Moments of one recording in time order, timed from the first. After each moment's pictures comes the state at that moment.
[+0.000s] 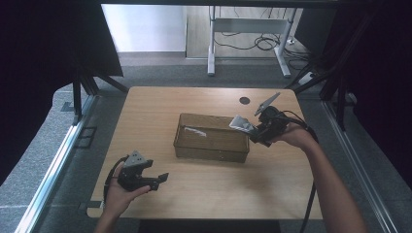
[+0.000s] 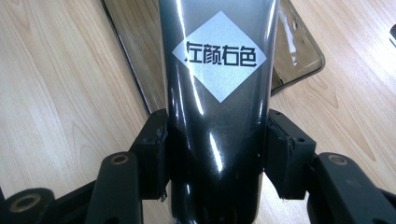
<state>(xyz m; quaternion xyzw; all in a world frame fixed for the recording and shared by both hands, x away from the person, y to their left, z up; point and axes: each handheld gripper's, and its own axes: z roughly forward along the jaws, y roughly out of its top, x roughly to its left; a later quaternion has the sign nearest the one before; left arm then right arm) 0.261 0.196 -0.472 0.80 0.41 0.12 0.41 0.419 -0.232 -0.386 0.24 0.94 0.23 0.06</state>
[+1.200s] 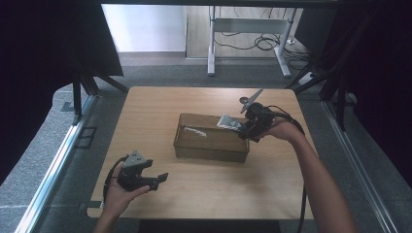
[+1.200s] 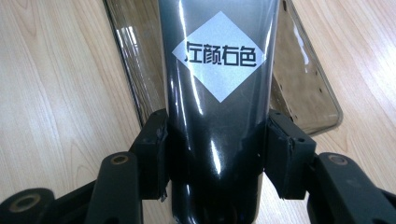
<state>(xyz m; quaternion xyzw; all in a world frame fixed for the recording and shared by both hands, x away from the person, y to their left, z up) 0.261 0.197 -0.472 0.80 0.41 0.12 0.41 0.438 -0.195 -0.390 0.20 0.95 0.22 0.05</state>
